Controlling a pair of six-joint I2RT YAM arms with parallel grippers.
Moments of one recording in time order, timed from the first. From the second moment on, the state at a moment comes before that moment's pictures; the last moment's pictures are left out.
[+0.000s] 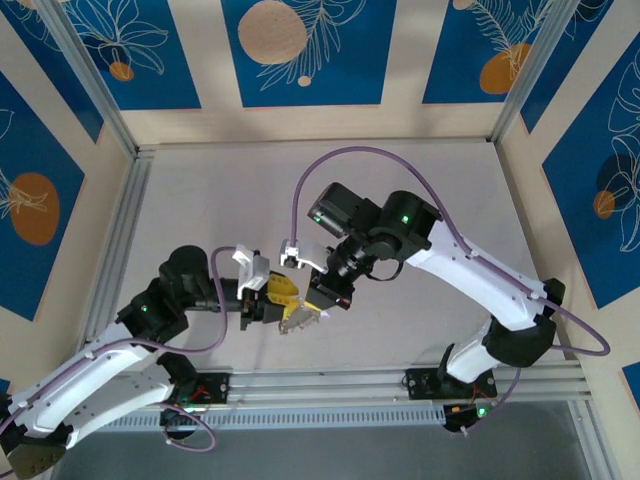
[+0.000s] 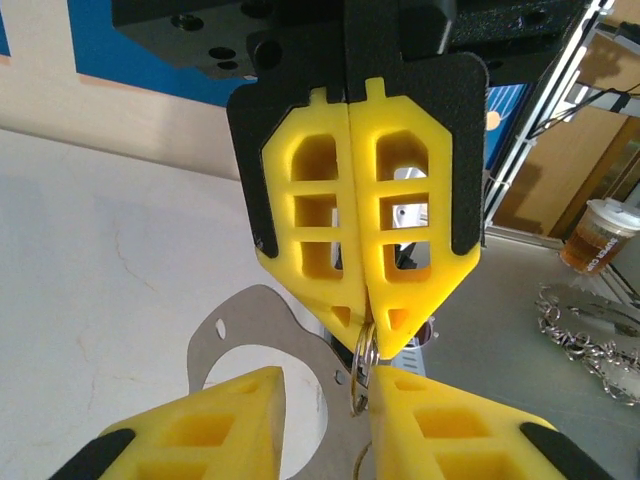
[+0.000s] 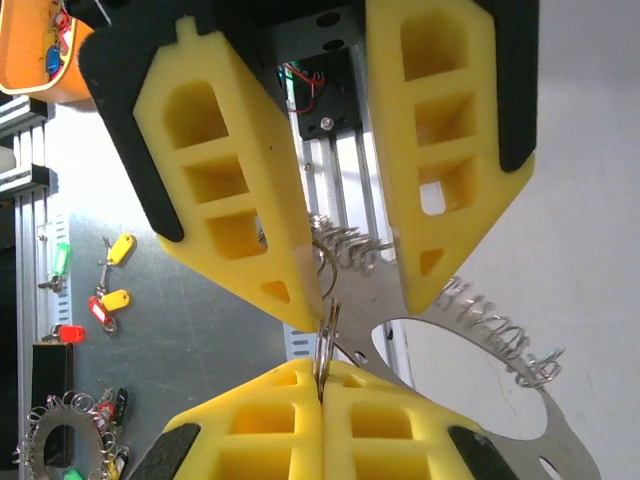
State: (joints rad) left arm -0.82 0.70 0.73 -0.22 0.72 -0.08; right arm 1.06 1.51 1.85 -1.45 -0.50 -0.16
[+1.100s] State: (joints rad) left arm -0.82 0.66 0.67 0.03 0.76 -0.21; right arm 1.00 1.25 1.51 -1.08 -0.58 -0.15
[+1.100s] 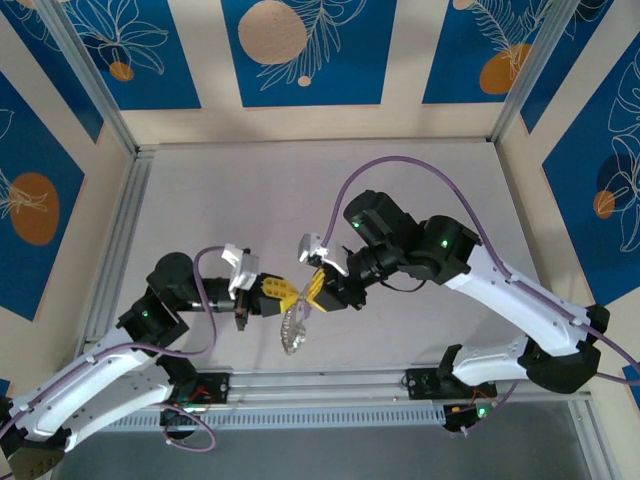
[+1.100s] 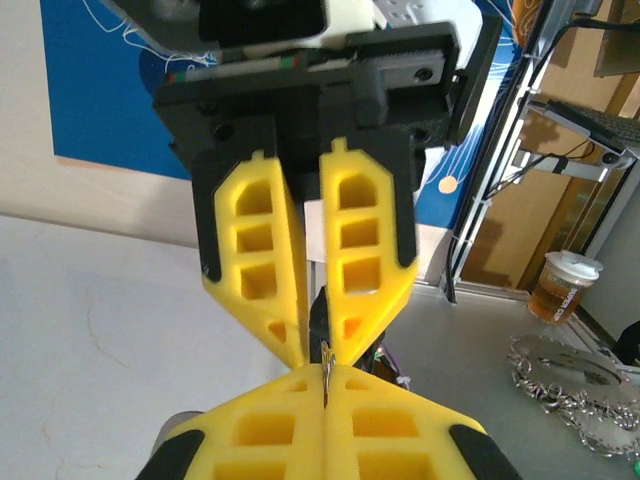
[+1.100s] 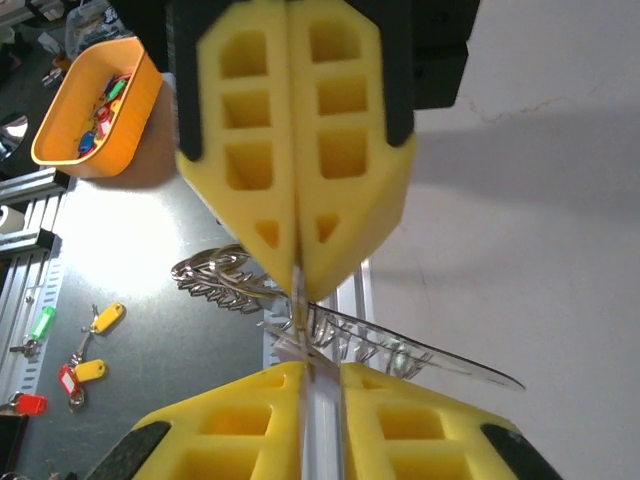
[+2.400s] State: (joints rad) left arm -0.82 0.64 0.65 0.12 0.77 -0.24; right arm 0.92 1.23 1.34 -0.90 -0.76 -0.04
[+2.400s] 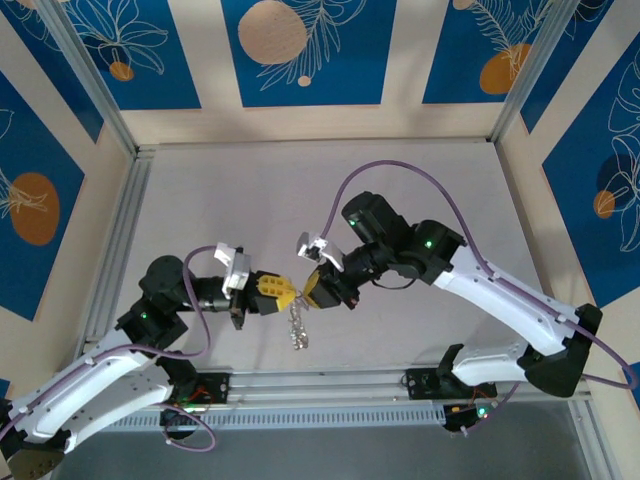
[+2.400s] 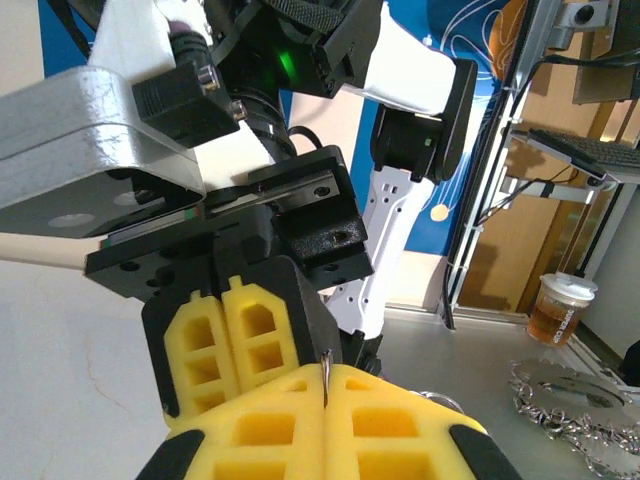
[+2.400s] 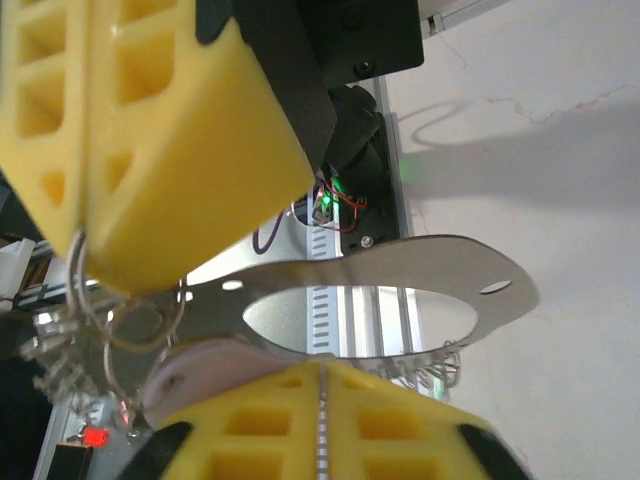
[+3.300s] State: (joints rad) left arm -0.82 0.64 0.66 0.12 0.81 -0.26; right arm 0.88 1.12 1.26 -0.67 -0.96 -0.02
